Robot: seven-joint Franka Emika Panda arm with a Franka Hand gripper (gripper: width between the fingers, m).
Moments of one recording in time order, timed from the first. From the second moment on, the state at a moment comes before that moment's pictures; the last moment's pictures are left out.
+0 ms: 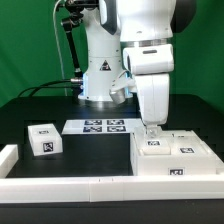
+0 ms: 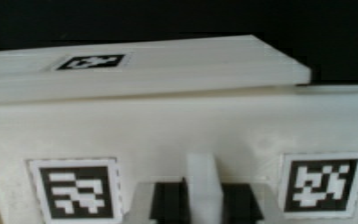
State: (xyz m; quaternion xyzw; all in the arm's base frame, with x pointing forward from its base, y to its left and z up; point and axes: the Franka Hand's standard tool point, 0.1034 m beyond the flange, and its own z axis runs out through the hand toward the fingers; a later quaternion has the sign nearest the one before) arm 0.557 0.055 0.059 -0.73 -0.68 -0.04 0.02
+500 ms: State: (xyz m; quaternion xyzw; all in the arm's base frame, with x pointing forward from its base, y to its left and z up) arm 0.579 0.056 0.058 -0.72 -0.69 -0.04 0.02
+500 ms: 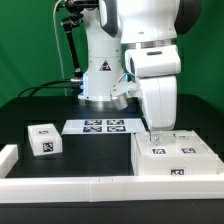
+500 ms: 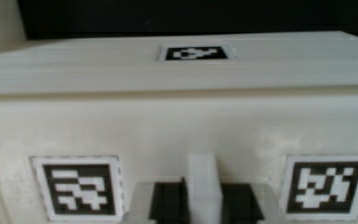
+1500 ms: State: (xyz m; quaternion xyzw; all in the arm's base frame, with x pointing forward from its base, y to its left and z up) arm 0.540 0.048 0.069 -0.76 -0.65 -0.06 -0.01
